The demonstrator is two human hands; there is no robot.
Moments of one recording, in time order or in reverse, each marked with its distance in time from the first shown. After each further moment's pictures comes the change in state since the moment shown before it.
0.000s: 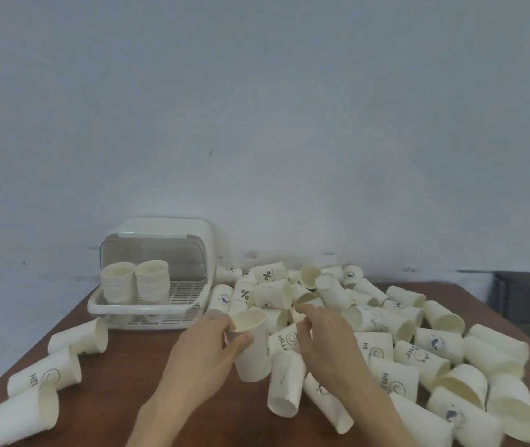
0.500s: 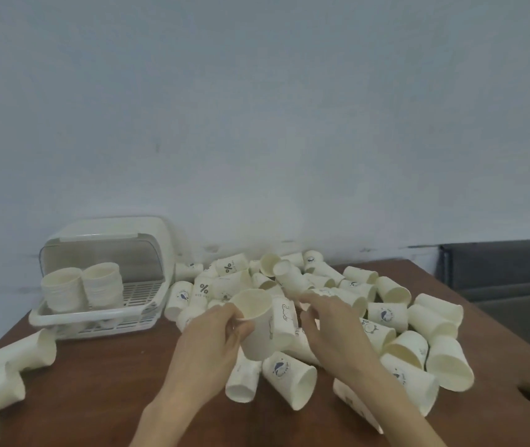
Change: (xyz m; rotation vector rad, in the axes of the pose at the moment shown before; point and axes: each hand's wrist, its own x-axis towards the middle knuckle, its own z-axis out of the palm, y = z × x) left_hand -0.004 0.060 0.039 -0.174 0.028 0.135; right_hand -0.026 0.060 -0.045 -0.009 0.068 0.041
